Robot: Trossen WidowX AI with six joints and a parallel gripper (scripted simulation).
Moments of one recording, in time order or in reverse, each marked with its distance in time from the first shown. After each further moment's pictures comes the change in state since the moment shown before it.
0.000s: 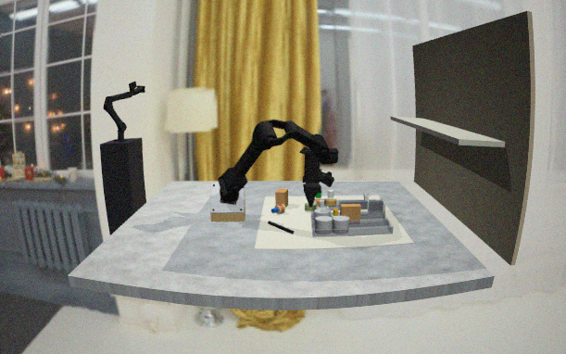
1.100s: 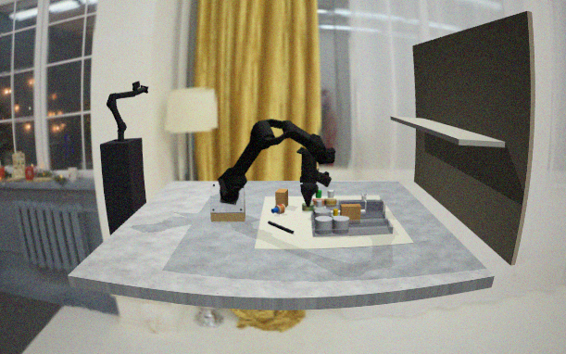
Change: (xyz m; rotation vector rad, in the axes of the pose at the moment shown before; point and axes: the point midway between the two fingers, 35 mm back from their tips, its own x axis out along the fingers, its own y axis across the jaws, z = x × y) arm 0.001 0.000 -0.011 0.003 -0.005 -0.001
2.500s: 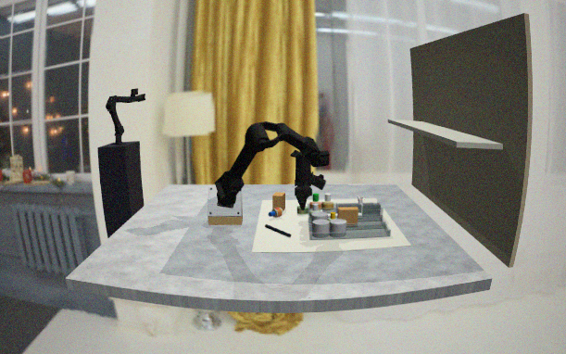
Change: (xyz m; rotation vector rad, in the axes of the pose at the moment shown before) arm -0.001 0.000 -0.010 0.015 -0.014 0.002
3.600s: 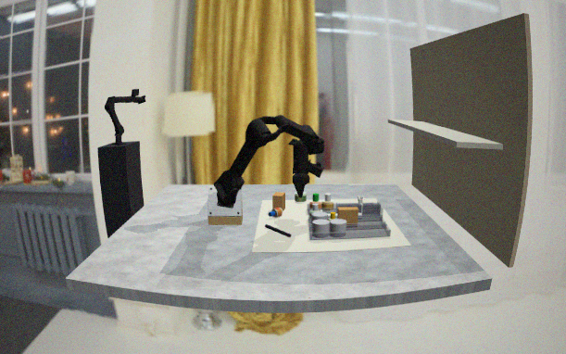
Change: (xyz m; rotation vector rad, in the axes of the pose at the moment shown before) arm -0.041 0.034 -0.009 -0.004 -0.002 0.017
